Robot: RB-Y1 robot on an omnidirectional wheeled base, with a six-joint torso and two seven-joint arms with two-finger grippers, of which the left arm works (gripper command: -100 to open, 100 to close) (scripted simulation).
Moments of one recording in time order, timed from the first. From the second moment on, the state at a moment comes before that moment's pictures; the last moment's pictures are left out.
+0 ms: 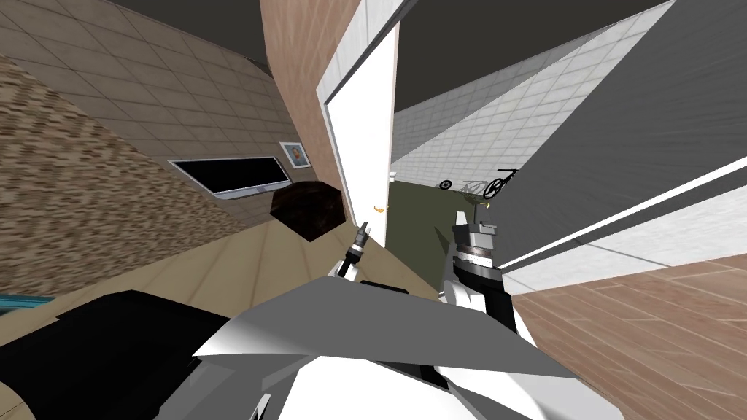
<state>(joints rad) 0.18 0.10 -0.23 -1.47 -0.09 -0.65 0.12</state>
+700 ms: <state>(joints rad) 0.12 0.10 -0.27 -1.31 -0.11 -0.68 0.14</state>
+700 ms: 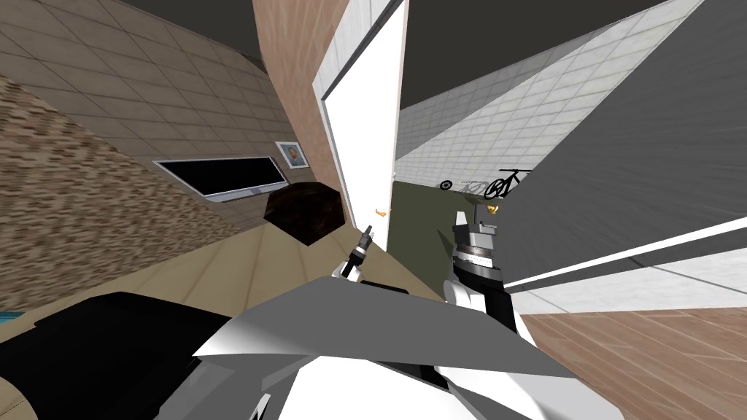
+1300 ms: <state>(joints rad) 0.06 0.10 -0.30 -1.17 -0.13 -0.71 0.17</state>
